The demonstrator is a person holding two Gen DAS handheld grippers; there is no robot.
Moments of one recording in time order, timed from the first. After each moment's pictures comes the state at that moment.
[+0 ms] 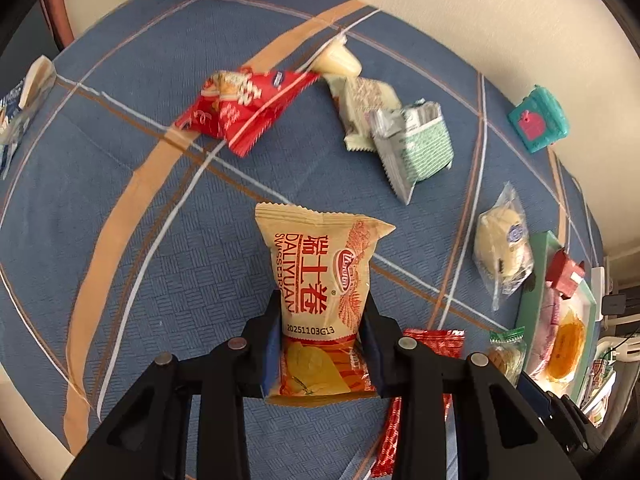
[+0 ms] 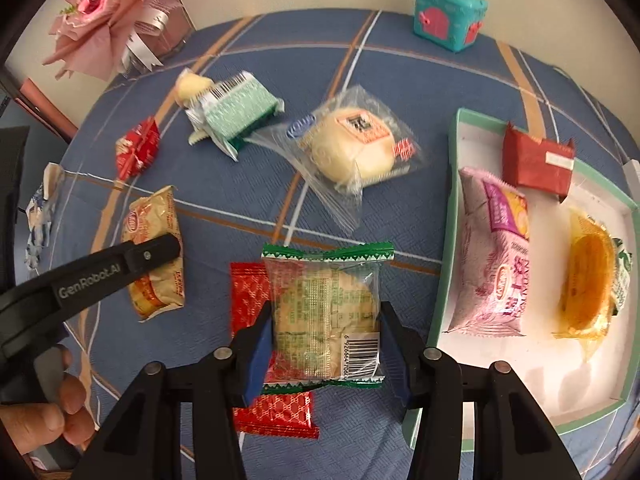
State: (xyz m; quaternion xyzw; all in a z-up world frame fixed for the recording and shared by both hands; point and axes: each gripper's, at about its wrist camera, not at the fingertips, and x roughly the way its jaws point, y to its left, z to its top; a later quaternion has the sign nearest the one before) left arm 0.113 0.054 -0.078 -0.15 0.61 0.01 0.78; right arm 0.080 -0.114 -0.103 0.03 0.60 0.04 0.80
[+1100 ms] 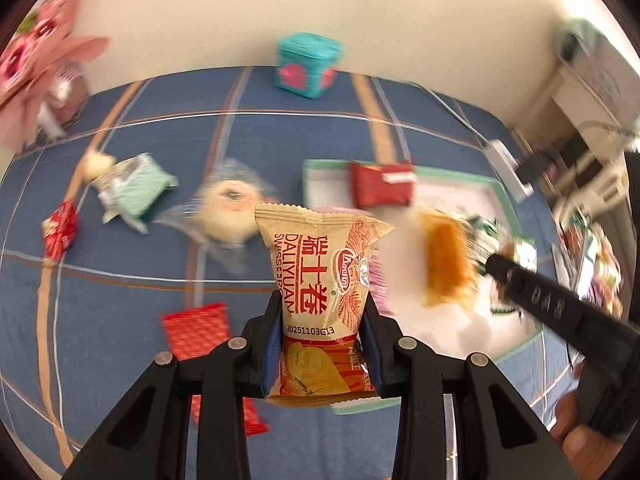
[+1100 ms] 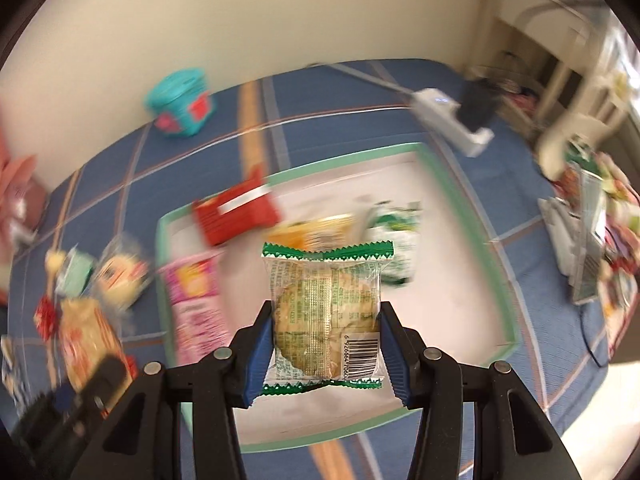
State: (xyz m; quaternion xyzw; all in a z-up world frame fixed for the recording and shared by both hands) left arm 0.063 -0.145 -0.006 0.02 0.55 -0.19 0.81; right arm 0.025 -0.318 -0.031 0.15 0.52 -0.23 0.81
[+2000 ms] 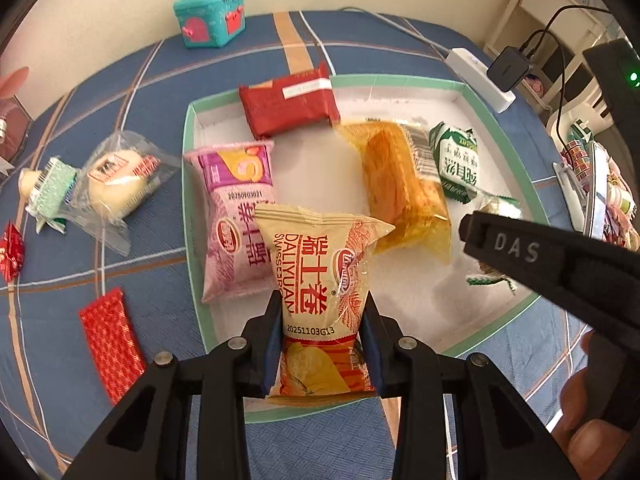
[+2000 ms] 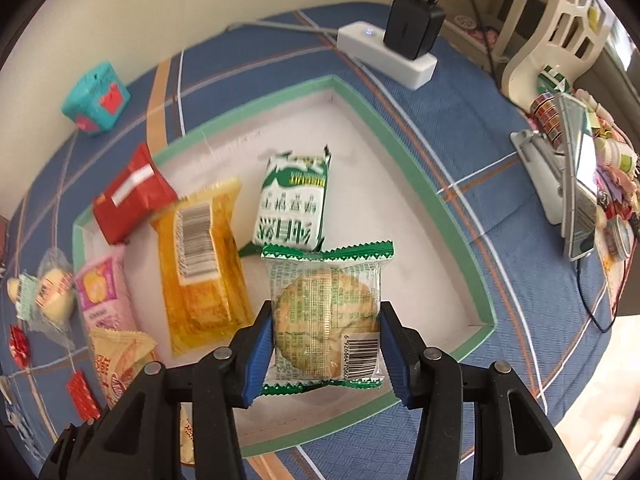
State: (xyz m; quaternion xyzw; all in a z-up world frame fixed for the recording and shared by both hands) left arm 0.033 -0.219 -0.059 0.10 0.60 -0.23 0.76; right arm 0.010 -0.373 -0.082 0.20 0.57 -0.27 0.75
